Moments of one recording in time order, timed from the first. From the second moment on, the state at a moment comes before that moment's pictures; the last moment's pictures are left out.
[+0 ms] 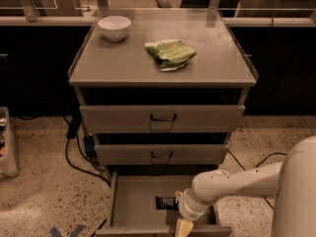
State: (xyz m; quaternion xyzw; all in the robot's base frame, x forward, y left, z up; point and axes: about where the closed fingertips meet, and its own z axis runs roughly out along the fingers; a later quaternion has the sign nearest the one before) arm 0.417 -0.078 0.365 -0.66 0.72 0.16 0.11
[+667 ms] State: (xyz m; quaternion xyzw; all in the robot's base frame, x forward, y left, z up) arm 0.463 -0.072 0.313 -0.69 0.70 0.17 0.12
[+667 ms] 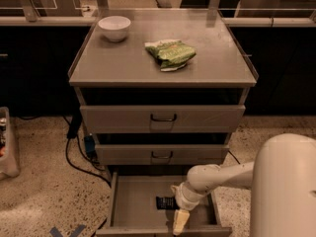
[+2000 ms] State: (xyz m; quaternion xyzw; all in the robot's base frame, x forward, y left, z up) arm 0.527 -0.053 0.226 -0.71 0.66 0.20 0.13
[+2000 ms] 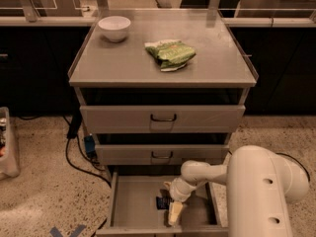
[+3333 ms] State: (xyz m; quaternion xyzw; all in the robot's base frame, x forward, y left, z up) arm 0.544 -0.072 0.156 -0.72 0.66 0.17 0.10
